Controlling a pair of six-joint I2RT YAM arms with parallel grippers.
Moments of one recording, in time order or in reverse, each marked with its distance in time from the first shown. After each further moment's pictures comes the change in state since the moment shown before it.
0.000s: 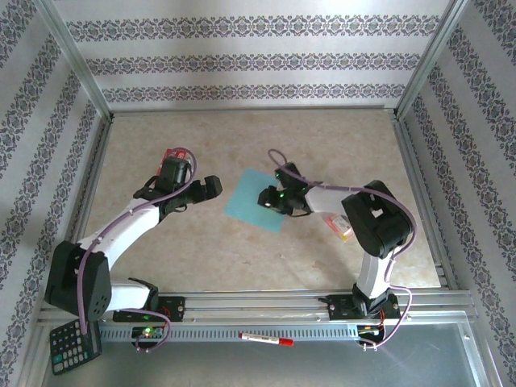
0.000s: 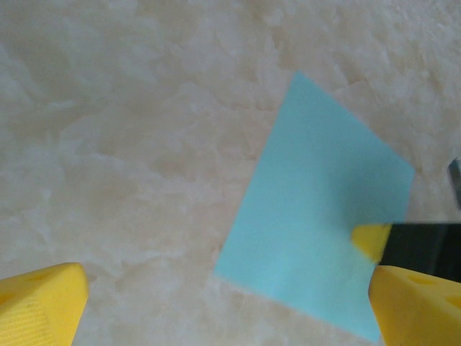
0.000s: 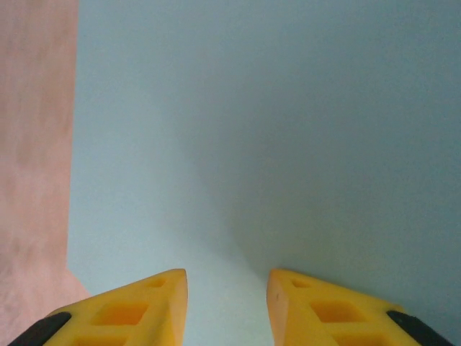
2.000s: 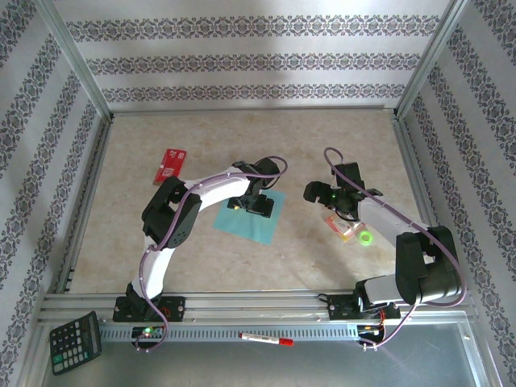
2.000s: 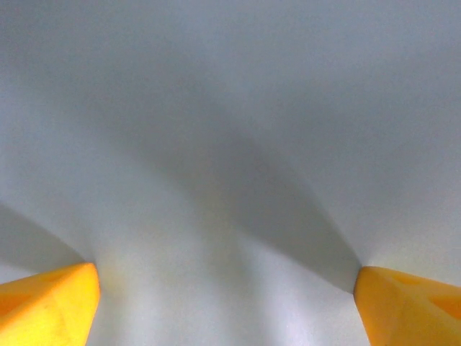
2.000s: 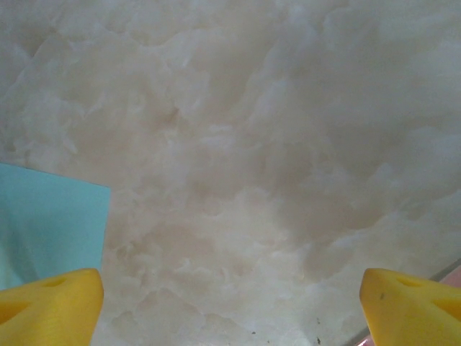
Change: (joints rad) left arm -0.407 0.832 0.761 -0.533 -0.216 0.100; right arm -0.396 -0.442 -0.218 -0.241 0.130 -0.357
